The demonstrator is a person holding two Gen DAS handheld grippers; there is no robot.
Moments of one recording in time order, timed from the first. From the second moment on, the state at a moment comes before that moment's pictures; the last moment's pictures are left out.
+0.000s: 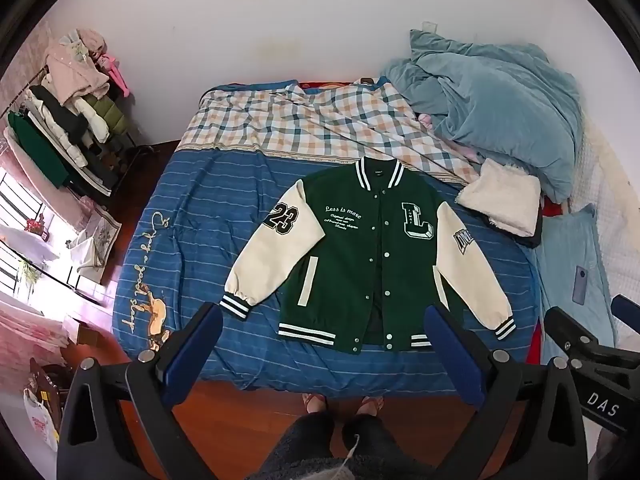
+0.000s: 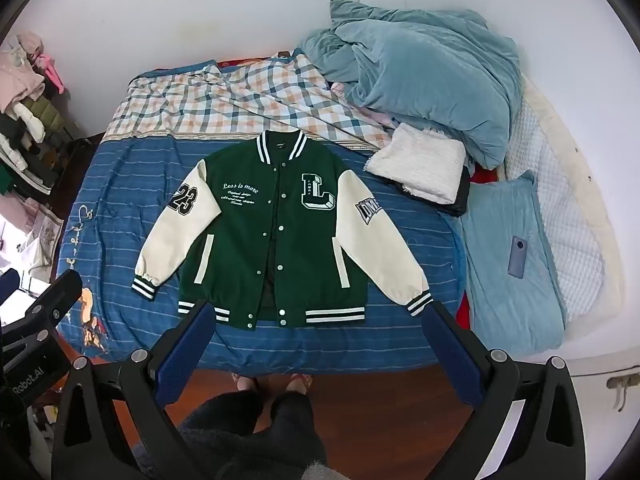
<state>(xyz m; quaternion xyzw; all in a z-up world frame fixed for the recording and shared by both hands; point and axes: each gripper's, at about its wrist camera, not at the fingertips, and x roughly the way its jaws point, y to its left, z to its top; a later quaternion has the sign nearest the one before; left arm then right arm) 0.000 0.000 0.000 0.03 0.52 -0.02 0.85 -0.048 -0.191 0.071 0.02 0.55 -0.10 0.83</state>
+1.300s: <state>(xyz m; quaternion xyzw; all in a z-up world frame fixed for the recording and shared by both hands) 0.001 0.000 -0.001 0.03 0.52 -0.02 0.86 -0.035 -0.189 0.077 0.02 0.55 -0.10 0.83</state>
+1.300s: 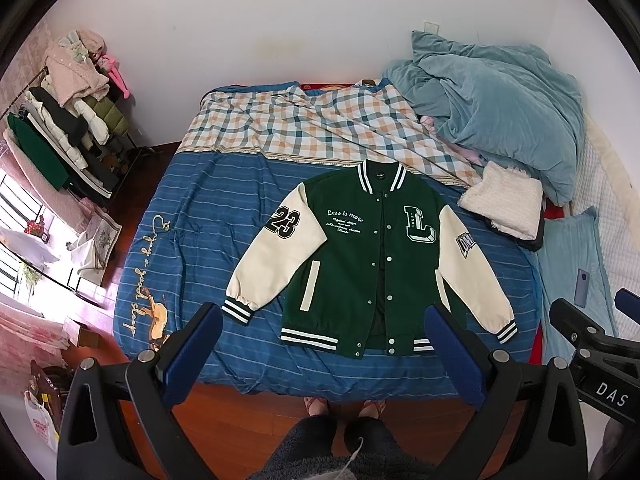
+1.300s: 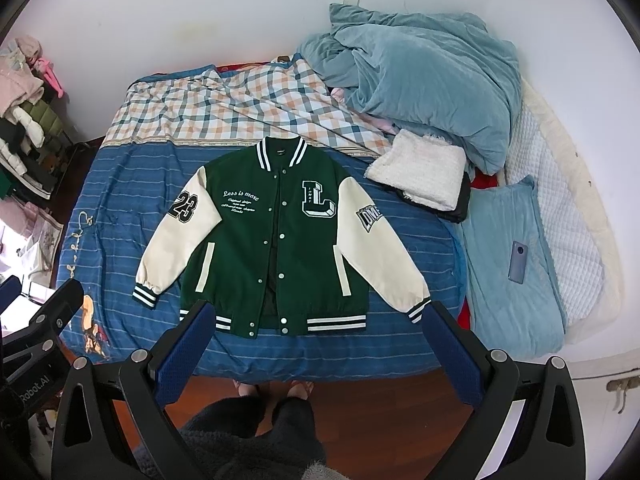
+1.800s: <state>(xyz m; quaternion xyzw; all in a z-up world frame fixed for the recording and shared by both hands) 0.000 0.000 0.000 0.03 0.52 -0.02 0.86 -0.027 -0.185 0.089 0.02 0.55 -0.10 0.83</state>
